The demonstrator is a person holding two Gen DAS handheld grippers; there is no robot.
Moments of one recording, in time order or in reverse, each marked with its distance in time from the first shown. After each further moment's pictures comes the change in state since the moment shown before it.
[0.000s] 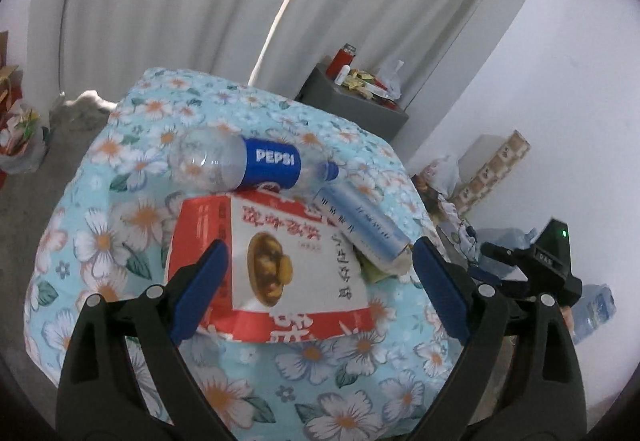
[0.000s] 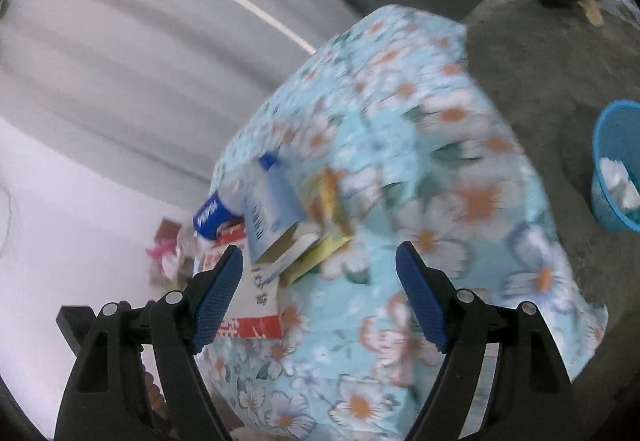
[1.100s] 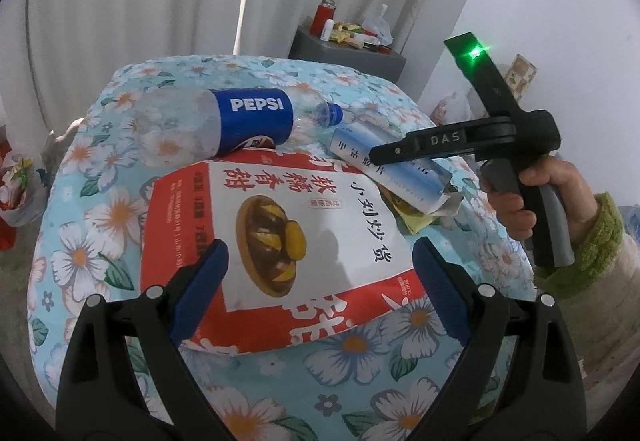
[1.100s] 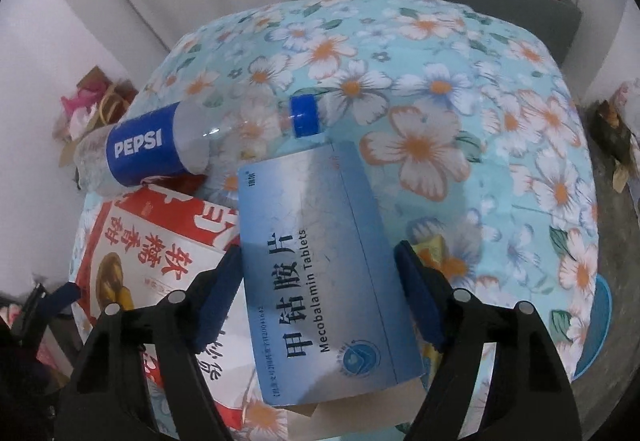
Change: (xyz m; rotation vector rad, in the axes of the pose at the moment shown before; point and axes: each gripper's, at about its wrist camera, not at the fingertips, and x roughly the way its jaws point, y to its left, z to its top) left arm 0.069 -0.007 -0.034 0.233 0.129 0.068; right arm 0.174 0.100 0.041 -0.488 0.272 -0.354
